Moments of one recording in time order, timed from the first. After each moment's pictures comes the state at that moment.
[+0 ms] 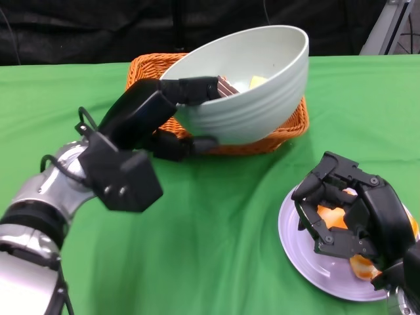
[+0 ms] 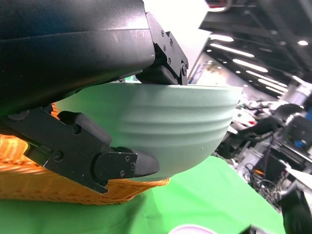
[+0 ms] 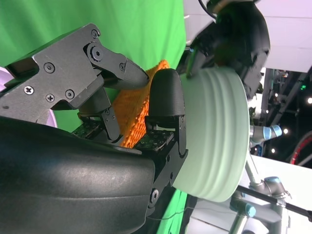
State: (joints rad) left arm -0.90 0.19 -0.28 1.20 0.38 -1.06 0.04; right arm -0.02 -0.01 0.03 0.07 0.07 -0.33 0.27
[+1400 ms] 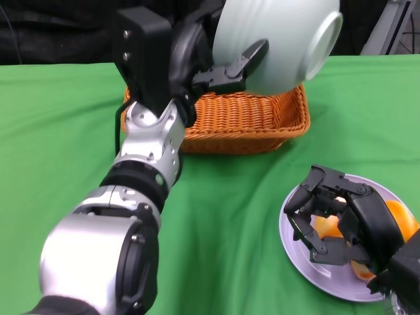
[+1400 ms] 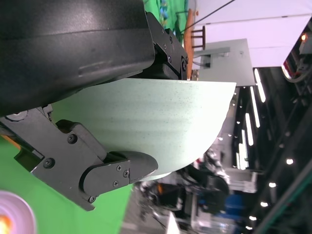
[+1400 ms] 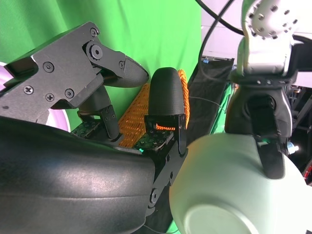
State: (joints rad) left arm -1.14 -0.16 0.24 1.27 -0.17 -0.39 -0.35; right arm -0.06 -0.03 0.05 0.19 0.04 -0.42 0.29
